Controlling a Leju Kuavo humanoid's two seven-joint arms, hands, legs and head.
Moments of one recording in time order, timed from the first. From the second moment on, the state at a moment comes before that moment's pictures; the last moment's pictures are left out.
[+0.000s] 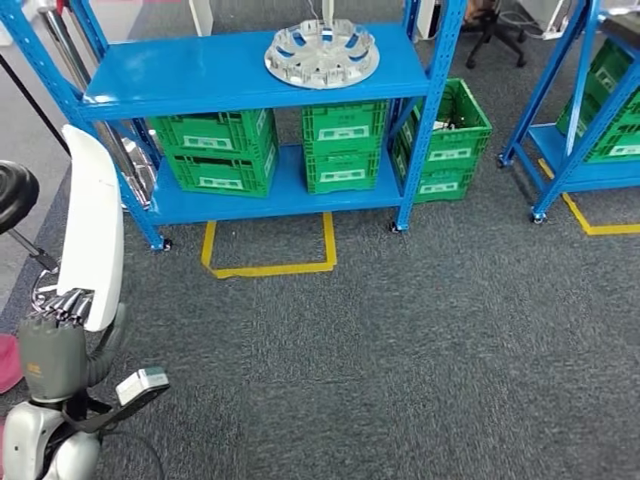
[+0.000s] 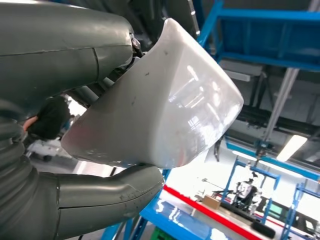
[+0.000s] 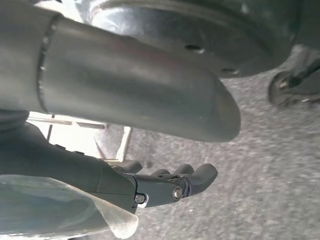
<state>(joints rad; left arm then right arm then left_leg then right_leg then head) -0.02 0.11 -0.12 -1.61 -1.14 0.70 -0.31 -0.06 0.21 -0.80 -0.19 1.15 -0.17 0.28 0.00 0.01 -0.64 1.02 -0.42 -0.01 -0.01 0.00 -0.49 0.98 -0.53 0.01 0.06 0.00</state>
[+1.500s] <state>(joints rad) -0.08 0.16 -0.18 -1.56 -1.06 0.70 -0.29 -0.06 0.22 -0.81 -0.20 1.15 -0.17 0.26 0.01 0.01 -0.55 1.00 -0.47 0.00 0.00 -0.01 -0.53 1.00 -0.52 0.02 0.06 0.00</state>
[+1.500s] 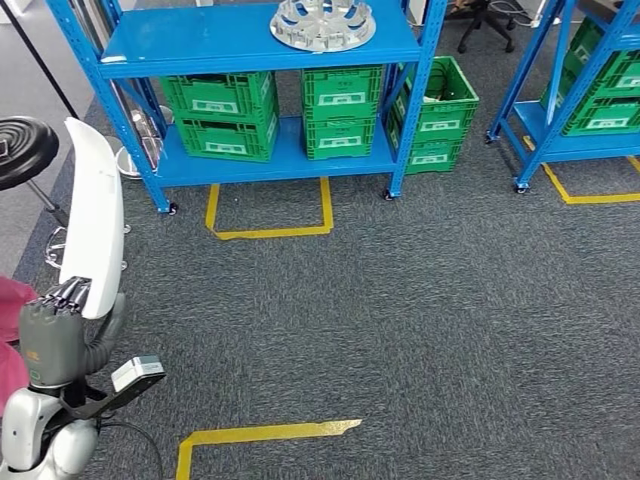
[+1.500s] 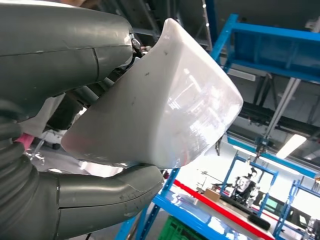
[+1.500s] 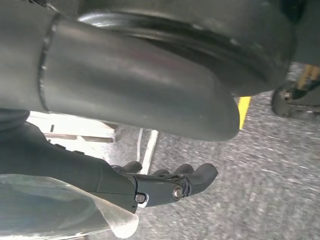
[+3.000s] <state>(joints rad) -0.10 0.16 -0.19 -1.55 -1.04 0.71 -0.30 -0.05 0.22 -0.81 -0.20 1.16 -0.18 0.19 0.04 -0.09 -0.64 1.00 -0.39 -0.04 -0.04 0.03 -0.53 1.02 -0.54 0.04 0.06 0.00</state>
